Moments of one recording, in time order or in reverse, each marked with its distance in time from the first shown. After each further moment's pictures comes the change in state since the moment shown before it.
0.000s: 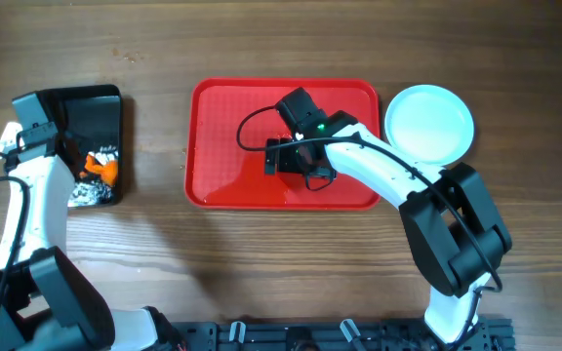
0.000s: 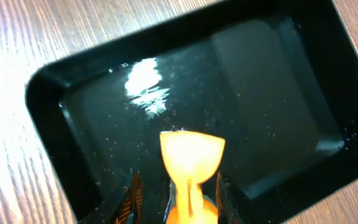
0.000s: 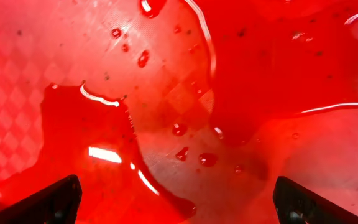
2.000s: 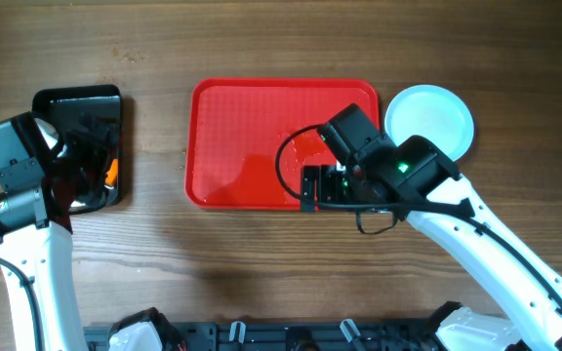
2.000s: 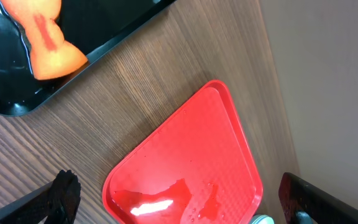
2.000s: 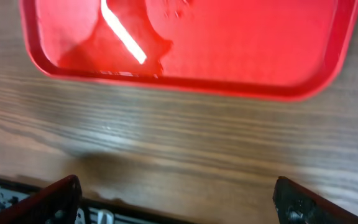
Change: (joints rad) left arm 0.000 -0.413 -0.002 -0.243 0.640 -0.004; right arm 0.060 -0.559 0.000 -0.523 0.061 0.029
